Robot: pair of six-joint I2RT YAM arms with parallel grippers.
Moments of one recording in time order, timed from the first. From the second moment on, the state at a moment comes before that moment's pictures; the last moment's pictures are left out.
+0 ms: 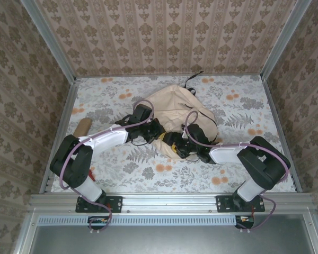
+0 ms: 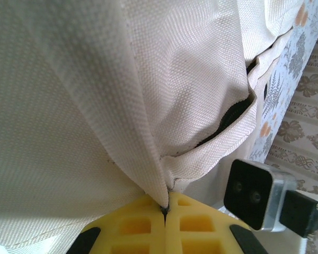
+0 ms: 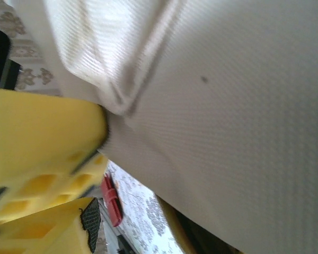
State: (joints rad) left arm -0.68 1.60 0.97 -0.20 0.39 -1.22; right arm 0.65 1.59 0.58 0.50 -0.35 1.25
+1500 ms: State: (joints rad) left arm -0.67 1.62 0.95 -0.16 0.42 -1.22; right arm 0.60 1.31 0.56 0.18 -0.28 1.09
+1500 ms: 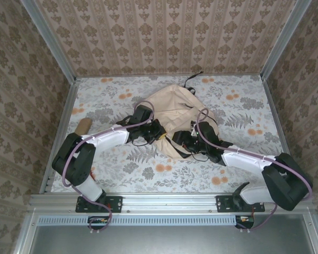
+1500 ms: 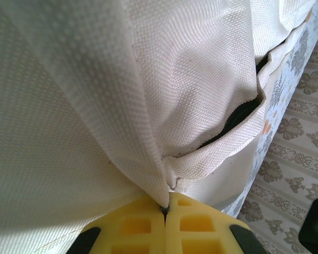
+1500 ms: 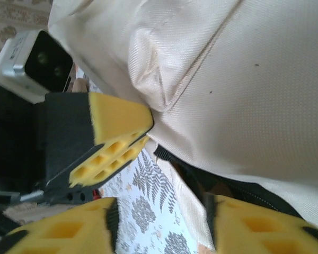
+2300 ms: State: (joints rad) left arm -0.67 1.62 0.95 -0.16 0.42 -1.22; right arm 0.60 1.62 0.58 0.53 -0.43 1.17
